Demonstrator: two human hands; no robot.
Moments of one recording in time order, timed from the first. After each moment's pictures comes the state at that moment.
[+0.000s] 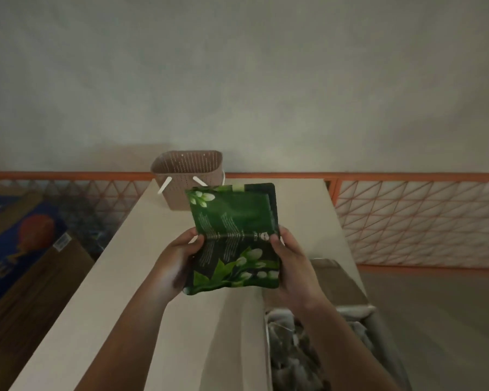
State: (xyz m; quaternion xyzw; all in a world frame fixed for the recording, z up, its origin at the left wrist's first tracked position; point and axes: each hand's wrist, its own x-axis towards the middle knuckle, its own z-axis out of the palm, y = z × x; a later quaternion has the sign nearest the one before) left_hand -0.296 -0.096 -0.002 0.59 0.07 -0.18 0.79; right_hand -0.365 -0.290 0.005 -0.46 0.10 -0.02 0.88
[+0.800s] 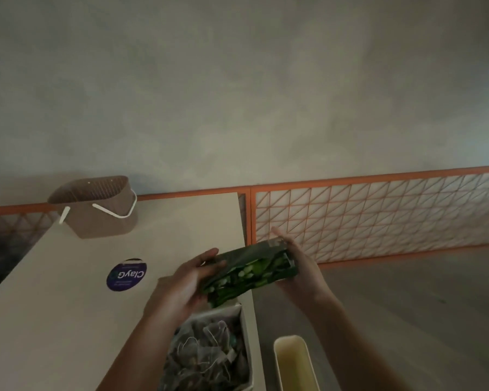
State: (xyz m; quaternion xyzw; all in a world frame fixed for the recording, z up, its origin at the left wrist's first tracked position) left_hand -0.399 -0.362 0.020 0.60 0.08 -0.30 0.74; right_hand -0.473 -0.557 0.030 -0.43 0.19 -0.07 0.88
